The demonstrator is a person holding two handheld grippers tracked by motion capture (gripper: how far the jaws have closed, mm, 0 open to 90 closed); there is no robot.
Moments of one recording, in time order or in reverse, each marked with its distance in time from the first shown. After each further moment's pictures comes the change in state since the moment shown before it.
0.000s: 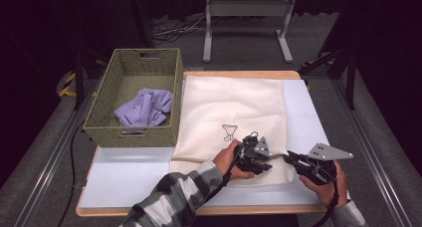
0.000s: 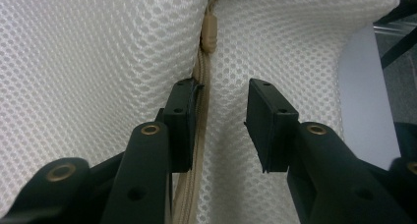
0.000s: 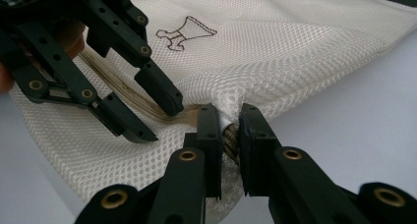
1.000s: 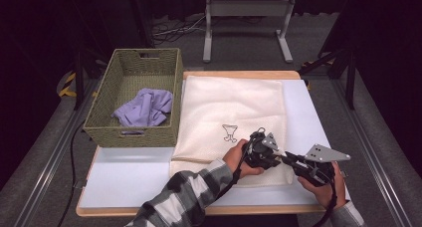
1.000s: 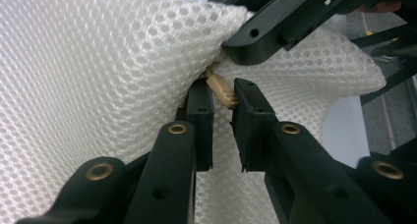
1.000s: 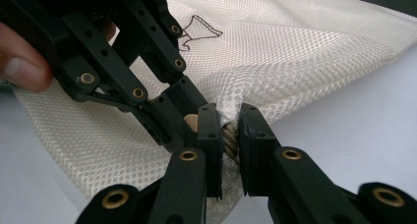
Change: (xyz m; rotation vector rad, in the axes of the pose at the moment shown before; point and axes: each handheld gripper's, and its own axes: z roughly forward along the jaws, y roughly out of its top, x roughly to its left) left arm 0.006 0.017 0.012 -0.012 -0.057 -0.084; right arm 0.005 0.001 0.002 0.002 0.003 -0.033
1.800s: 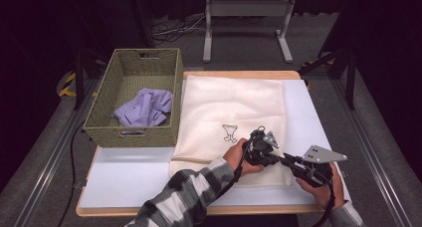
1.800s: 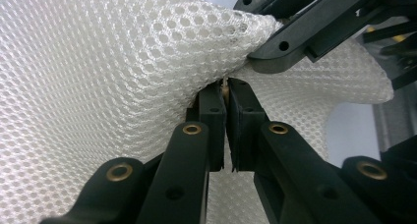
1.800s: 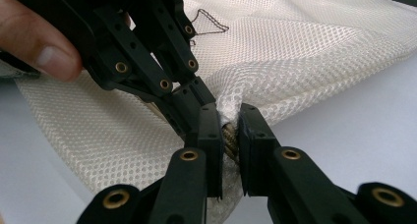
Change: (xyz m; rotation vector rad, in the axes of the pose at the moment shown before) left arm 0.003 0.003 0.005 0.028 0.006 -0.029; right arm 0.003 -0.001 0.004 0.017 0.008 -0.016
